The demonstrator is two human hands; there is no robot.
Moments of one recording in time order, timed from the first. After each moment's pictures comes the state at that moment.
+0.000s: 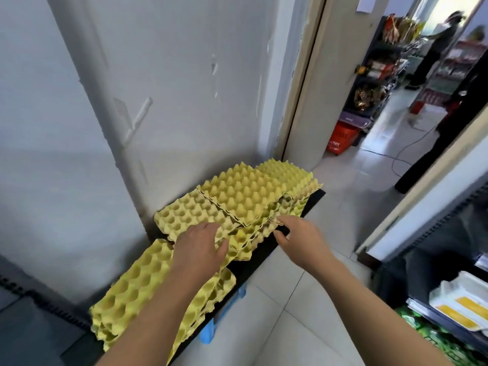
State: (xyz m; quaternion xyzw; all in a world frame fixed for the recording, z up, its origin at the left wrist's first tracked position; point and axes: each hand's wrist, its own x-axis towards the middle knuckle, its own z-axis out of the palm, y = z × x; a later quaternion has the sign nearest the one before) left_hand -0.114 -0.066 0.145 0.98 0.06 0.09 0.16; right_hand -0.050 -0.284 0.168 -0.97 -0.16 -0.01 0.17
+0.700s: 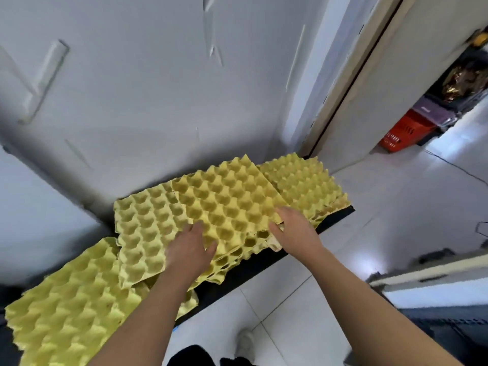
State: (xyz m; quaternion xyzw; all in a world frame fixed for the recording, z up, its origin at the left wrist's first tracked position) left_hand 0.131 -0.122 0.022 0.93 0.30 -0.10 0.21; right_hand 0.269 -0.319 0.057 -0.94 -0.27 0.15 0.14
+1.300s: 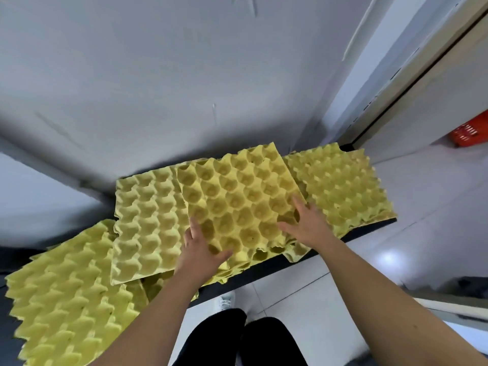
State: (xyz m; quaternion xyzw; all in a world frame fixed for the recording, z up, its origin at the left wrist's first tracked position) left_hand 0.179 -0.120 -0.054 0.80 0.45 -0.15 0.37; right_hand 0.388 -0.285 -0.037 -0.92 -0.20 0.33 0.09
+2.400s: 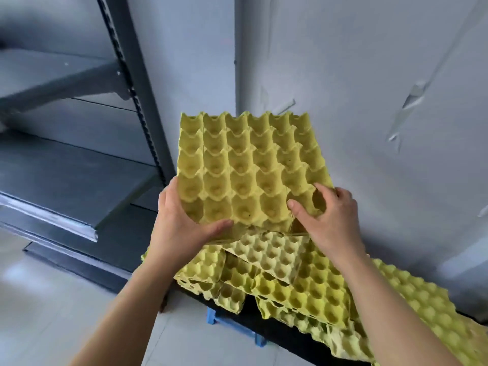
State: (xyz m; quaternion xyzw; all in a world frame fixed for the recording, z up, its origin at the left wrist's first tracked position) left_hand -0.012 -0.203 0.199 0.64 0.59 0.42 0.26; right_hand 0.249 -0.230 0.206 -0.75 -0.57 0.10 0.32
